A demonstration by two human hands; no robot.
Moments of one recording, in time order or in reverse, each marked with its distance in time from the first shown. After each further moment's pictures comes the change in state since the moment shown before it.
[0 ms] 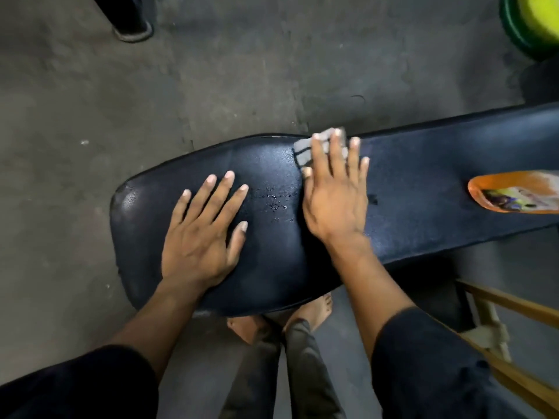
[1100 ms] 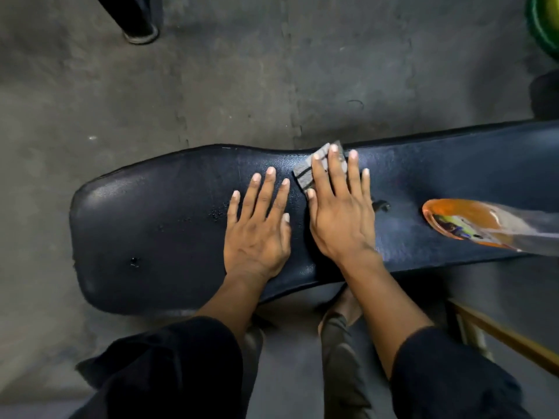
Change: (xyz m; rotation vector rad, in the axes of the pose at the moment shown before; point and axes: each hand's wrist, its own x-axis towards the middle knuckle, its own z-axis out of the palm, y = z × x) left_hand 0.069 0.187 0.037 -0.008 -0.040 -0.186; right_hand 0.018 0.125 -0.025 -0.026 -0.082 -0.180
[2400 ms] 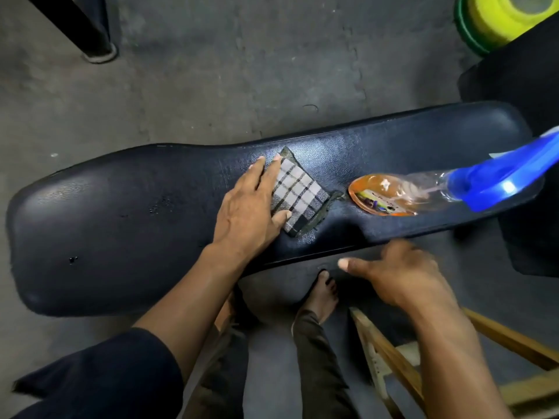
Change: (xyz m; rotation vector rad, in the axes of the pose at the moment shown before) left_hand 0.029 0.105 -0.053 -0.272 -0.293 0.030; right_hand -0.124 0.133 -0.112 0.310 -0.558 0.722
